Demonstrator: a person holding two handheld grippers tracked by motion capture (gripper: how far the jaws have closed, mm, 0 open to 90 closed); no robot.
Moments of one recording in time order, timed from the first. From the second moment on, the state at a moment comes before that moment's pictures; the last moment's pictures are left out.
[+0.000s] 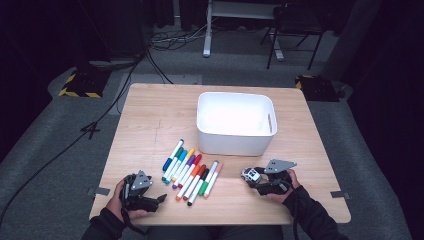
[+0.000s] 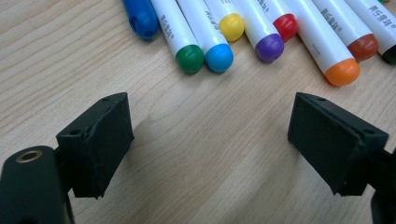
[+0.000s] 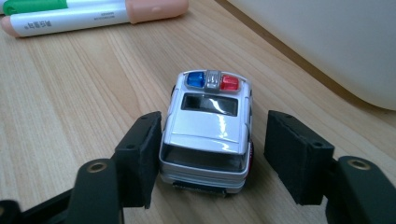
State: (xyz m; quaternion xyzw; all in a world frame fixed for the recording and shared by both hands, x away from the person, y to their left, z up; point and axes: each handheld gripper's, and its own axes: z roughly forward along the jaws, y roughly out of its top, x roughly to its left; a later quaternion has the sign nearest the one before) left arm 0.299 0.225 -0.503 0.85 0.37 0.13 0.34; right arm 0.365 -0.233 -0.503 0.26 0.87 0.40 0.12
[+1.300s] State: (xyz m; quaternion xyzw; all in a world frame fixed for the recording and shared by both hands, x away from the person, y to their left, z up) left arm 0.308 0.223 -0.503 0.85 0.37 0.13 0.34; right arm 0.357 -0.249 -0.494 0.27 0.84 0.44 0.16
